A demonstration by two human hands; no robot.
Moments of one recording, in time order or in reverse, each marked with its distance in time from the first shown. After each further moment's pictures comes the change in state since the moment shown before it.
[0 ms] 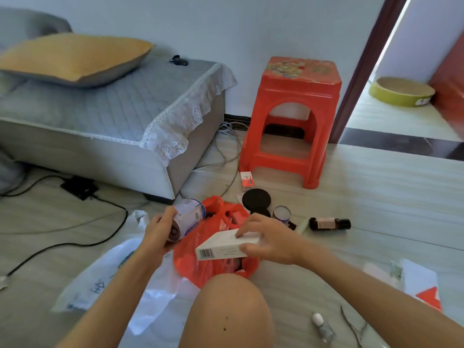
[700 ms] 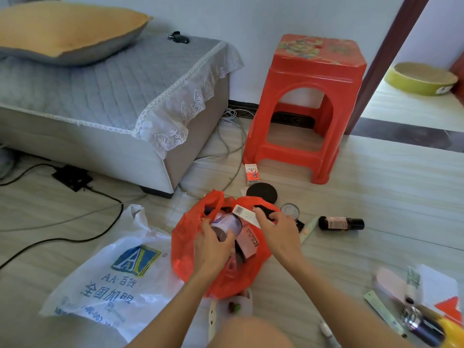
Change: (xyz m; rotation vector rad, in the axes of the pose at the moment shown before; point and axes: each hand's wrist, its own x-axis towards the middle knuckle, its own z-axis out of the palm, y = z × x) left_hand 0.023 -0.067 0.081 0.572 -0.011 0.336; right_hand 0.072 0.063 0.054 0.366 0.534 0.650
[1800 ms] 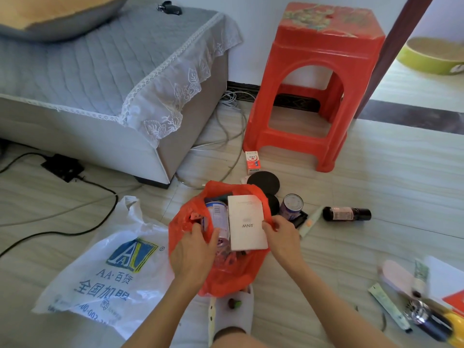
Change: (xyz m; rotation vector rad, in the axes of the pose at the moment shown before) left_hand 0.016 -0.025 -0.007 0.548 0.118 0.070; right_hand 0.017 0.026 0.019 -0.032 0.021 -0.022
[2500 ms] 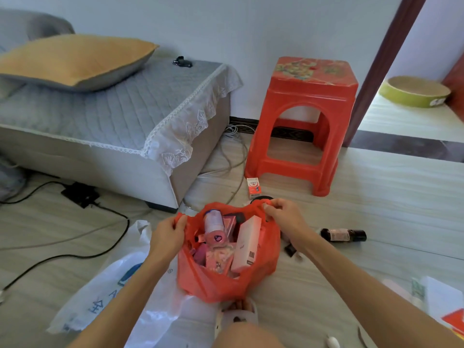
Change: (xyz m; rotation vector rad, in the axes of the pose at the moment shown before) left_hand 0.032 -0.016 -0.092 -0.537 0.025 -0.055; right_hand -0.001 -0.082 -0.065 0.348 -0.140 -0.089
